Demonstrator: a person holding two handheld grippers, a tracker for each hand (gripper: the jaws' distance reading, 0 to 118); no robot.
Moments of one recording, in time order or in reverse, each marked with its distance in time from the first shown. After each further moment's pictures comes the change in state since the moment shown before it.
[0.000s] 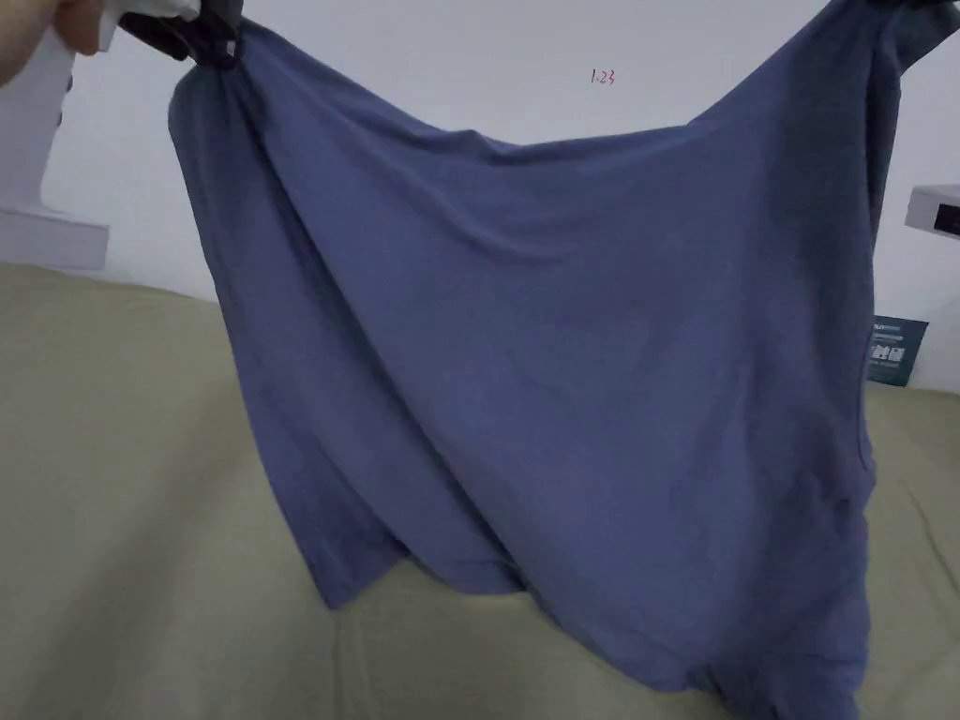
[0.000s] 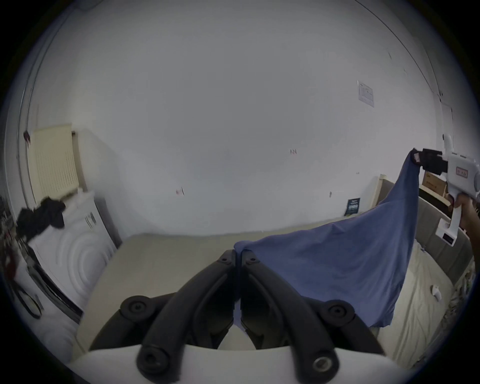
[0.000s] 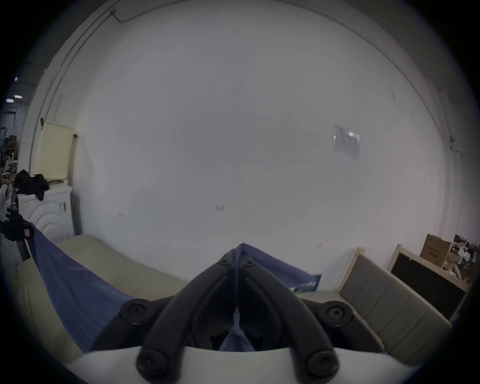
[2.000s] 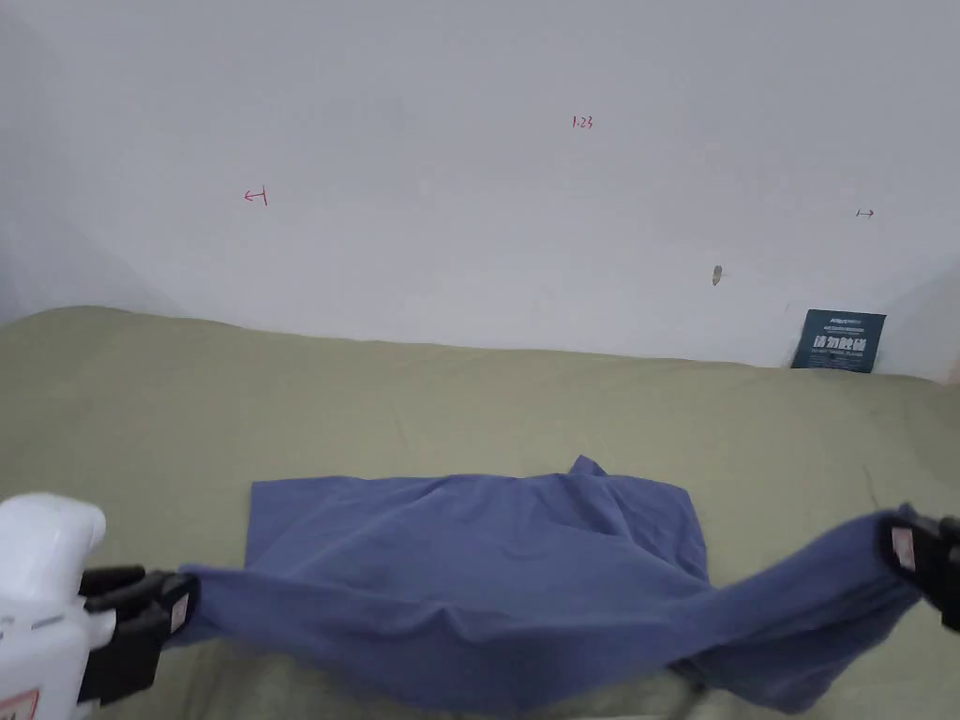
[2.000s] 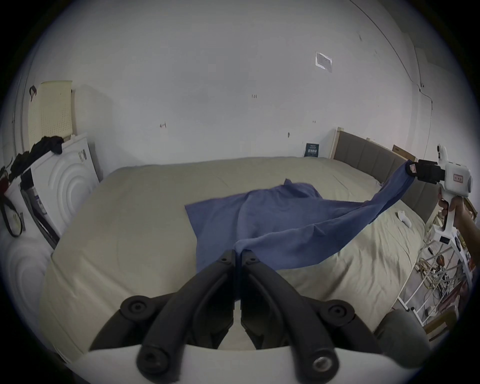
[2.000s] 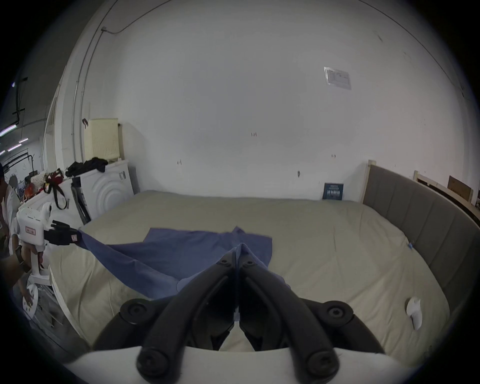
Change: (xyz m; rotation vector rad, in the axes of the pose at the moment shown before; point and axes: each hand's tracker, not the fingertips) left arm 0.023 -0.320 0.243 -0.205 -0.207 0.016; right arm -0.005 -0.244 0.381 -0.291 0.247 -0.180
